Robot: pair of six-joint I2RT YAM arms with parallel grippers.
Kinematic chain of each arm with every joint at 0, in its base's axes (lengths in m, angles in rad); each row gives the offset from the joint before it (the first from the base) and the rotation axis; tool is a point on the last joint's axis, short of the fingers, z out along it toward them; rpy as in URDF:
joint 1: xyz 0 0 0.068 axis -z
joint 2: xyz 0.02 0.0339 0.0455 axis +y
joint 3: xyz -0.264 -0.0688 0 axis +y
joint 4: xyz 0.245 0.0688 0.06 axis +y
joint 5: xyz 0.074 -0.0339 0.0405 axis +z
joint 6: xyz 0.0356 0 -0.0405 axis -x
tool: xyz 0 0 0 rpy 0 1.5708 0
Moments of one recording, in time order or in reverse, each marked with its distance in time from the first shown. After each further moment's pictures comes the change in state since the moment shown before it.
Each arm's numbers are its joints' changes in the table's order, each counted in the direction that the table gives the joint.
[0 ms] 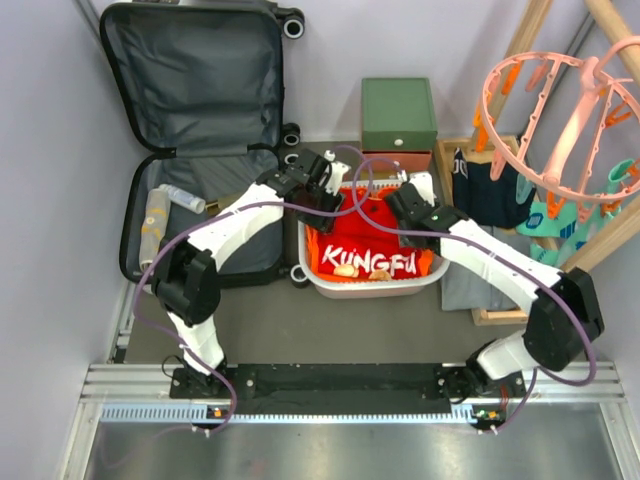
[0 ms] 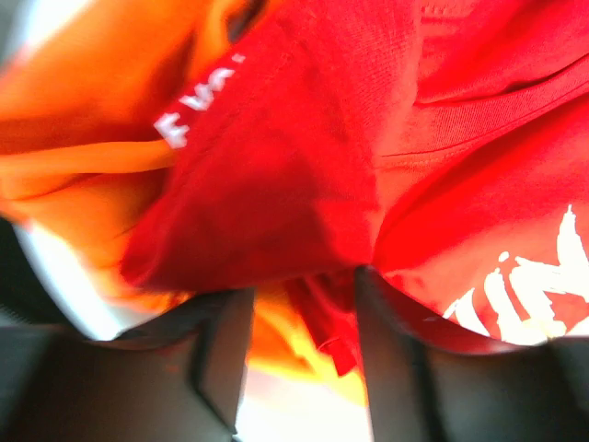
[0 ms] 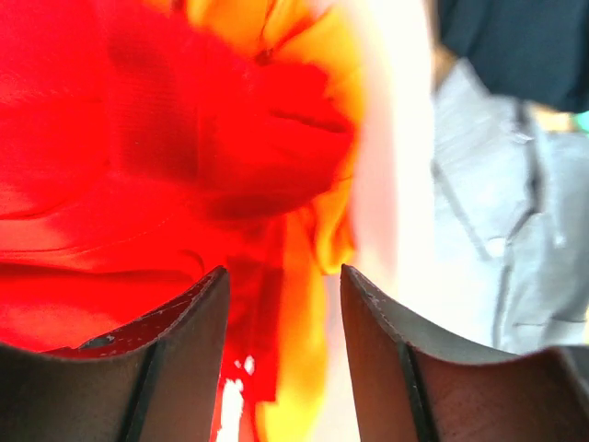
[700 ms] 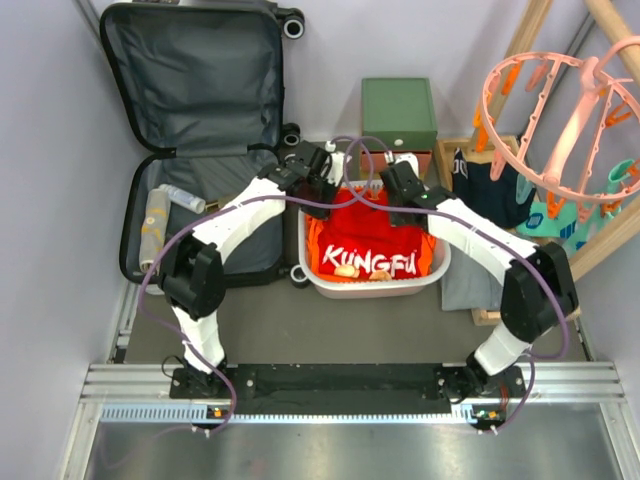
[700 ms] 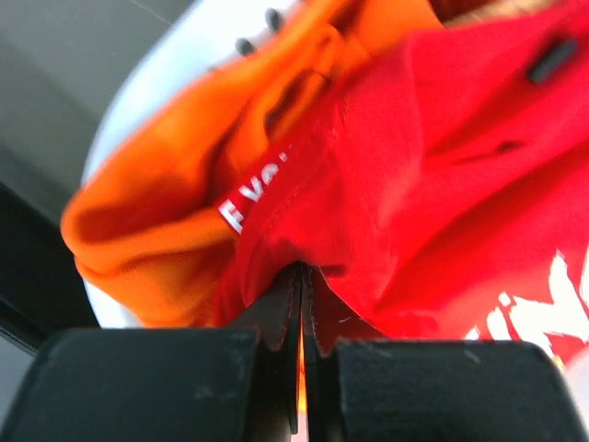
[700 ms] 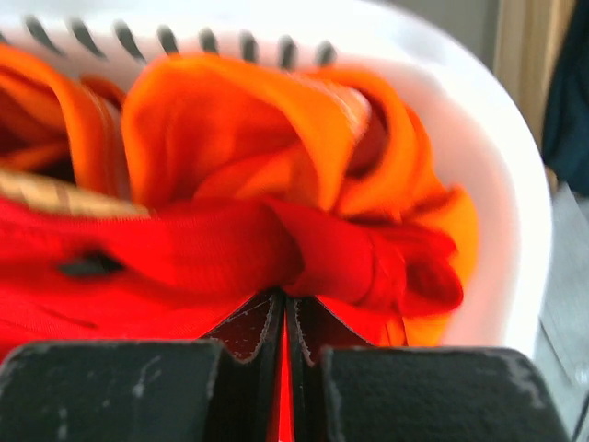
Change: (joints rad) left arm -0.019 0.047 -0.091 -0.015 -0.029 -0.018; right arm 0.067 0.140 -0.148 -0.122 0.179 0.093
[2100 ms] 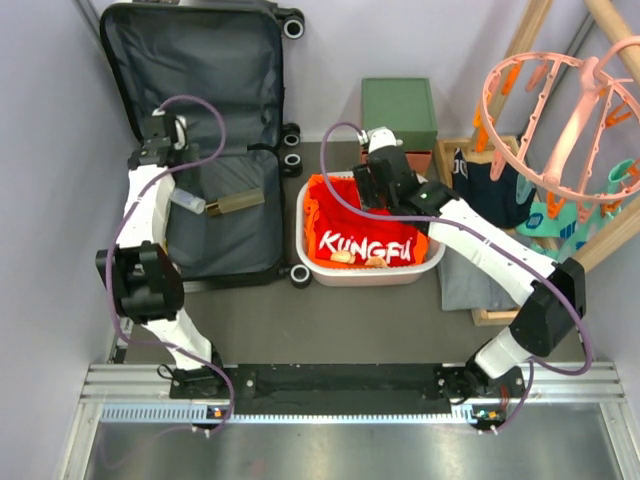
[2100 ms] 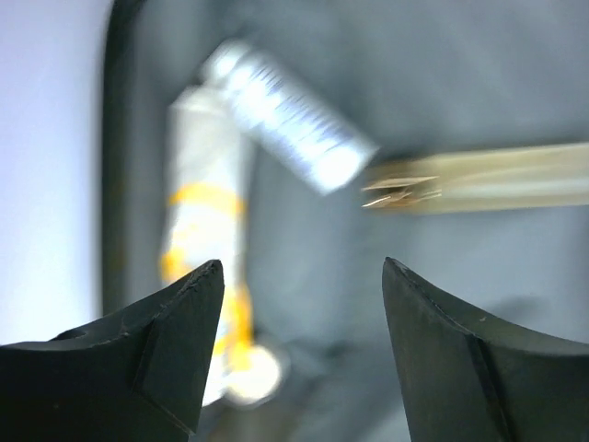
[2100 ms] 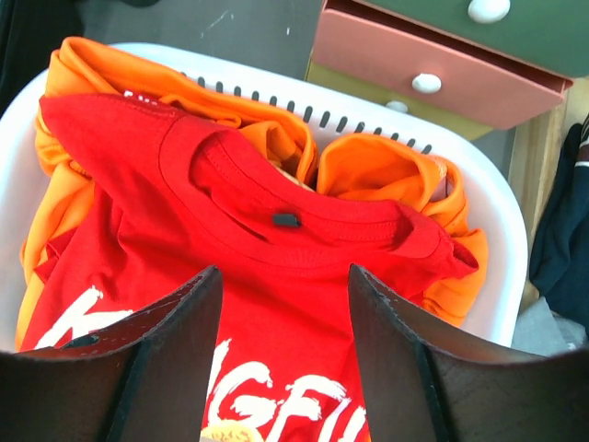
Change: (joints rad) left arm -0.671 -0.119 -0.028 0.009 0.355 -0.073; right arm -0.152 -0.051 -0.189 -0.045 0.003 0.153
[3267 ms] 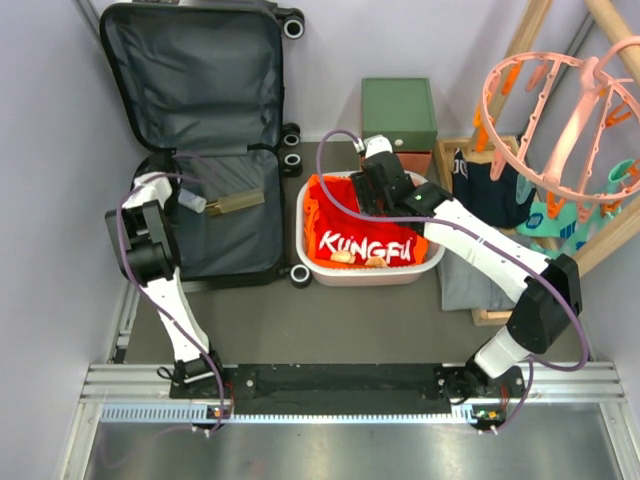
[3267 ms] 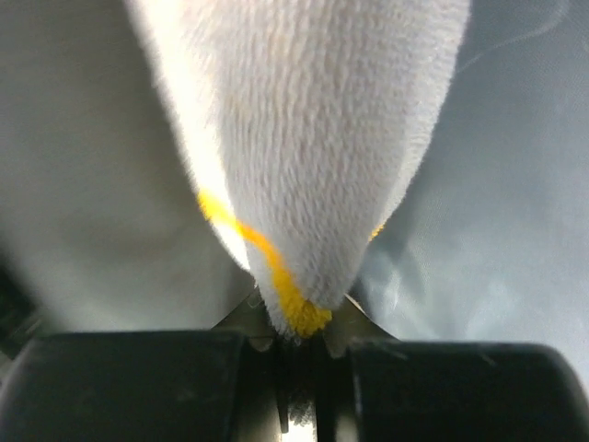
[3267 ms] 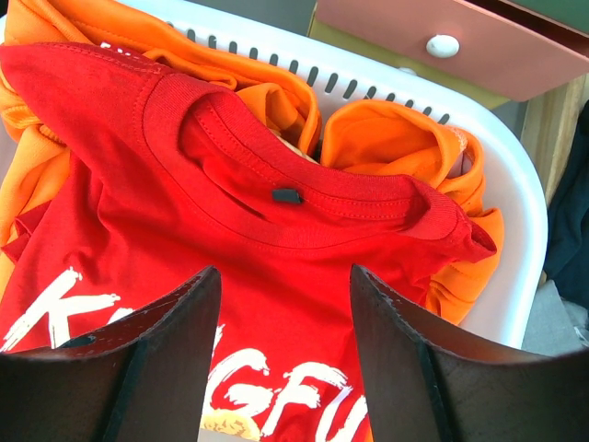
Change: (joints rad) left arm -0.183 0.418 0.010 0.060 0.264 -0.169; right arm -0.007 0.022 0.020 0.034 -0.001 -0.006
